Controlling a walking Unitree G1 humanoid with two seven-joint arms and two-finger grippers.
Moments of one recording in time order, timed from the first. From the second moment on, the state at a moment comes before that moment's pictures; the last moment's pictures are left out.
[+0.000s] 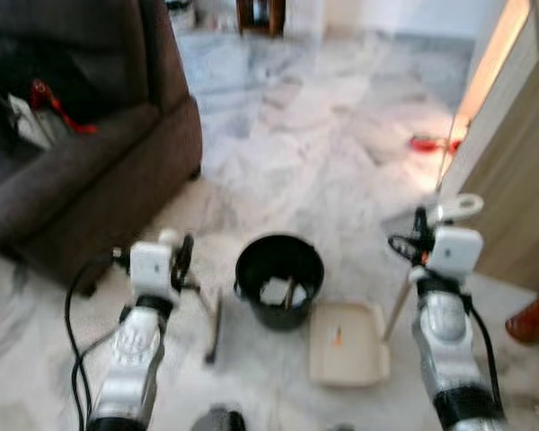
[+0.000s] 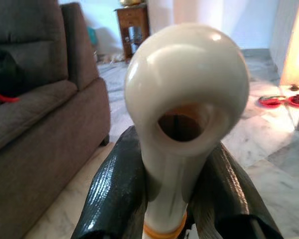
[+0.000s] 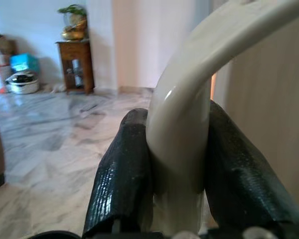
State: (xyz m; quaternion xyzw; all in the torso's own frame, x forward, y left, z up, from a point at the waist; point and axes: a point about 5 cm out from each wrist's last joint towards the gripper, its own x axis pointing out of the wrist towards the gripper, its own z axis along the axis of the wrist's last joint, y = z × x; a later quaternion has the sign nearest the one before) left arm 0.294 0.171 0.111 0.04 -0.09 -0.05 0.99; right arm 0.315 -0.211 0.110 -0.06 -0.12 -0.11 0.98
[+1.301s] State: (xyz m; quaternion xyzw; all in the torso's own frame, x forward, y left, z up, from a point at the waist) left arm 0.305 0.158 0.111 0.03 -0.09 -0.04 0.99; right arm 0.315 -0.212 0.114 -0.03 -0.13 -0.11 0.99
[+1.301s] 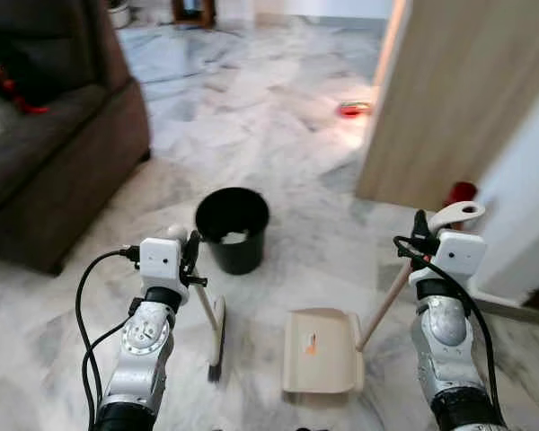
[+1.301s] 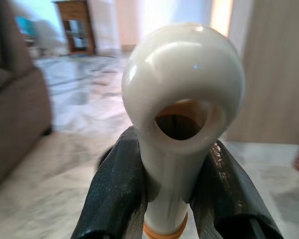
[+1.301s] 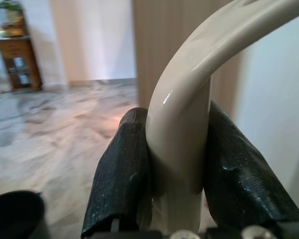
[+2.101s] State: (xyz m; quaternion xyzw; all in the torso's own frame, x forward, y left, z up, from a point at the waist) left arm 0.325 0.139 0.115 0.05 -0.10 -0.08 0.99; right arm 0.302 -0.237 0.106 -0.02 -0.11 -0.14 0.98
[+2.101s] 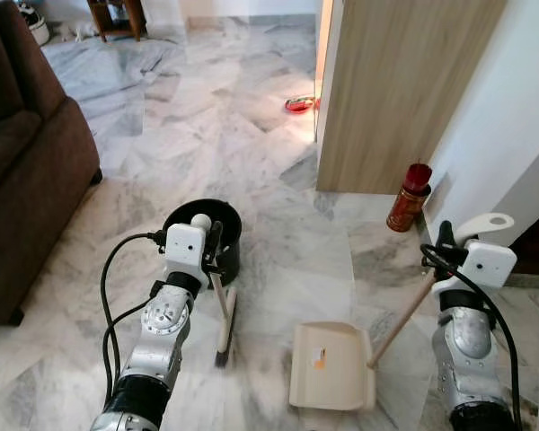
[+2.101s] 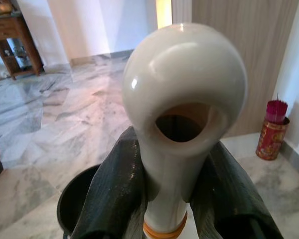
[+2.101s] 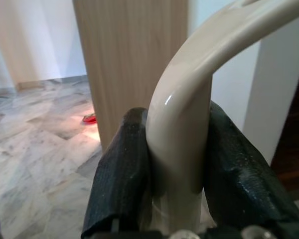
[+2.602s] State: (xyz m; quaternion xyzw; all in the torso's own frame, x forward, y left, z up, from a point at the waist) left arm 0.314 0.160 0.100 0.06 -0.07 -0.05 0.99; right arm 0.303 -0.211 0.106 -0.01 -0.11 -0.11 0.99
